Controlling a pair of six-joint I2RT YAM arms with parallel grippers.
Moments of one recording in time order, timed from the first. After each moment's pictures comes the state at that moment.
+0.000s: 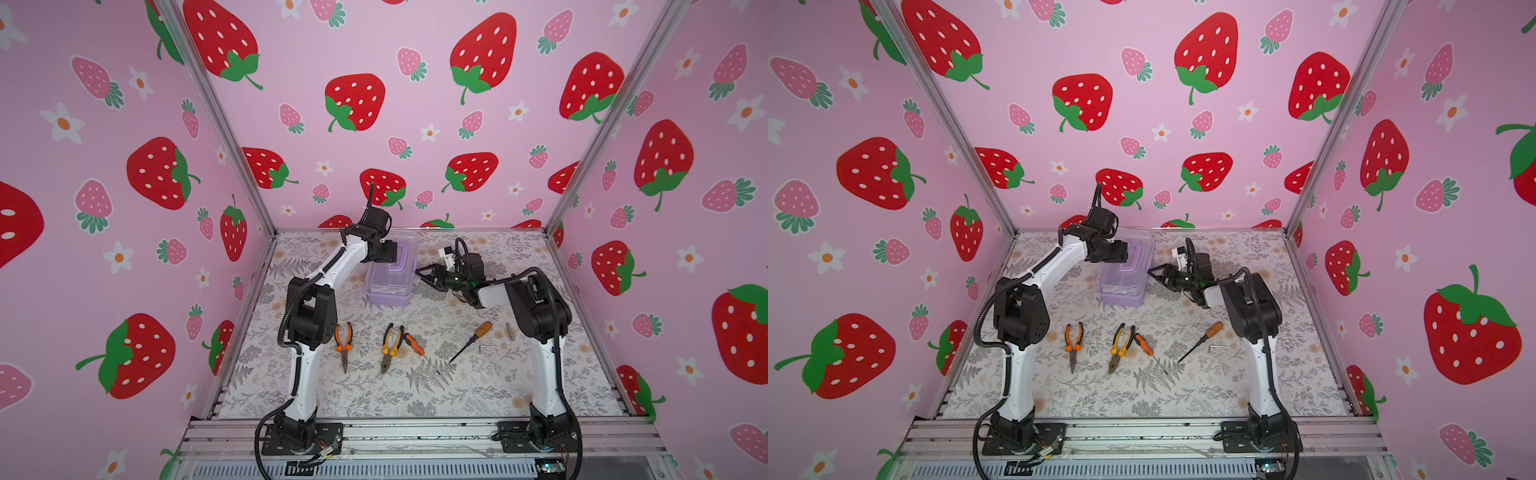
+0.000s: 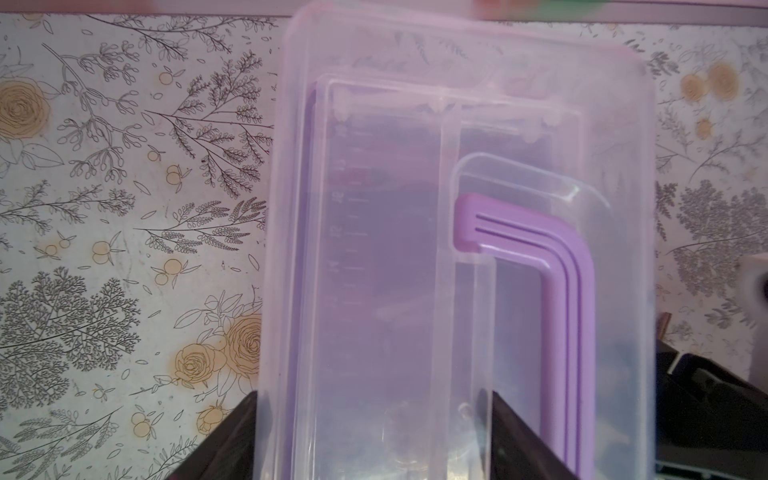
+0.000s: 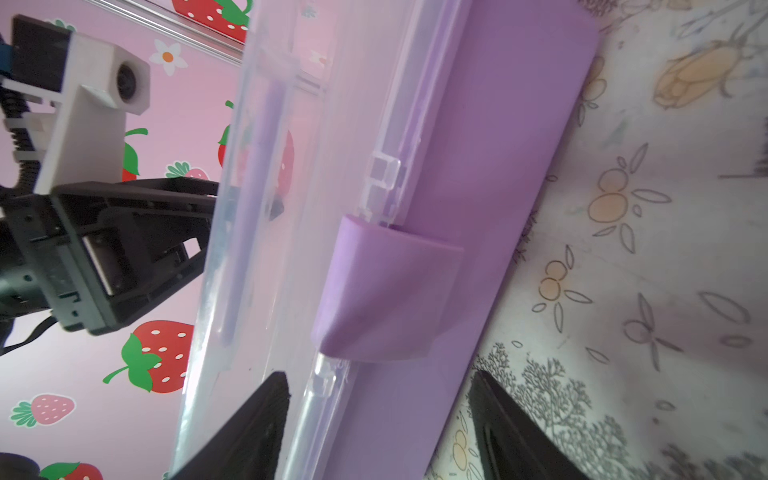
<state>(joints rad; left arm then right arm) -0.36 2.19 2.01 -0.84 0.02 -0.29 0.43 2.22 1.19 0.73 -0.84 0.94</state>
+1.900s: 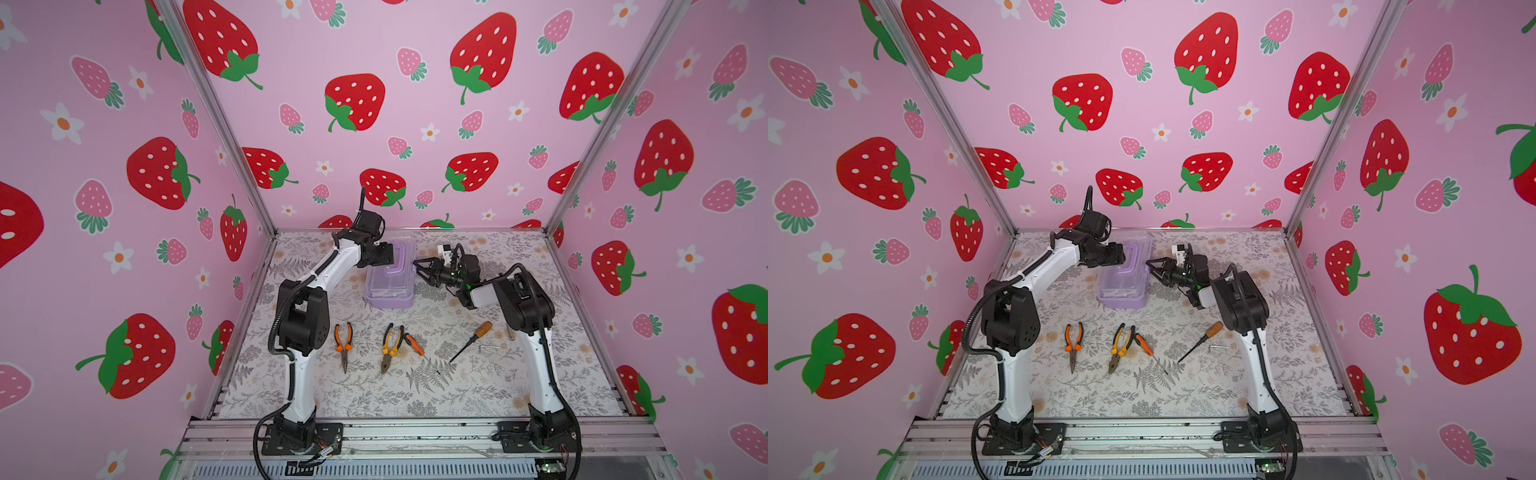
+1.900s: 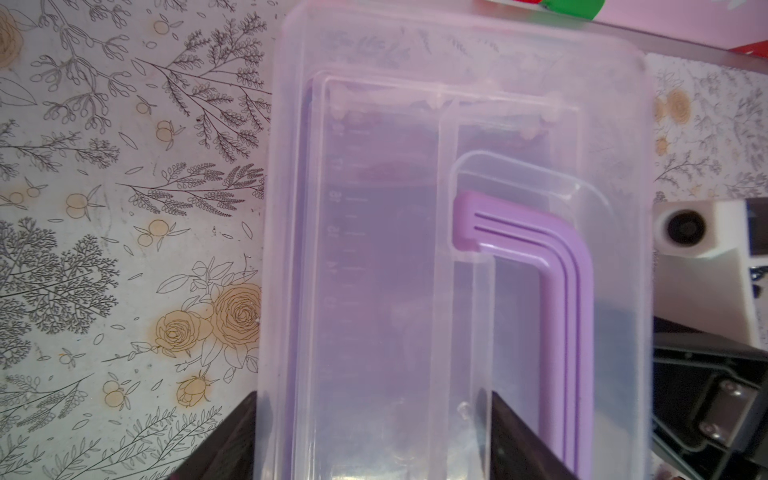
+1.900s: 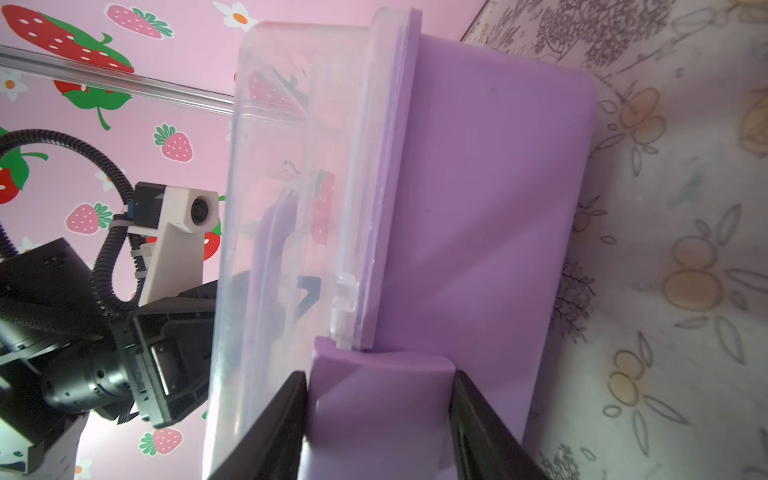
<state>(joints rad) -0.34 2.10 1.88 -0.78 0.08 -0.36 0.45 2.38 1.31 0.99 -0.82 1.29</state>
